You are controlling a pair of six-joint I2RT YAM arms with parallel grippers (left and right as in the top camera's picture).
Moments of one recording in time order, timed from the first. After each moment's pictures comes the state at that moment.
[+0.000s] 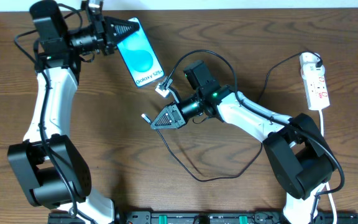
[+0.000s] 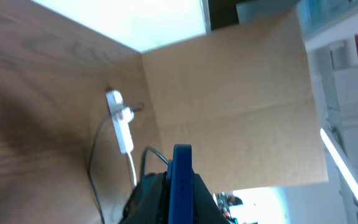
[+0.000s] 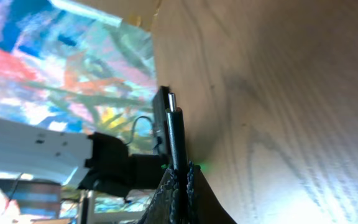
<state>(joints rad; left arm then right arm) 0.18 1.79 1.44 0.04 1.41 -0.99 0.63 1.98 1.28 -0.19 -1.19 0.29</state>
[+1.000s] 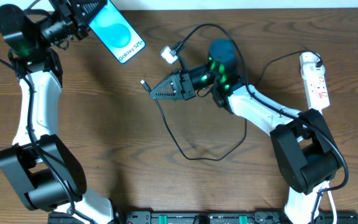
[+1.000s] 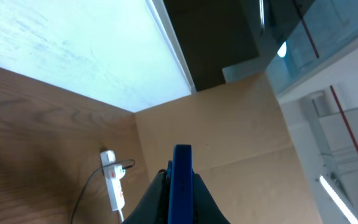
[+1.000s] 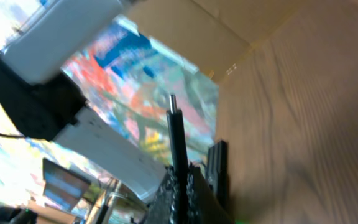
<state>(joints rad) 0.30 1.79 1.44 0.57 1.29 -1.46 0.53 1.98 1.28 0.82 -1.42 1.05</state>
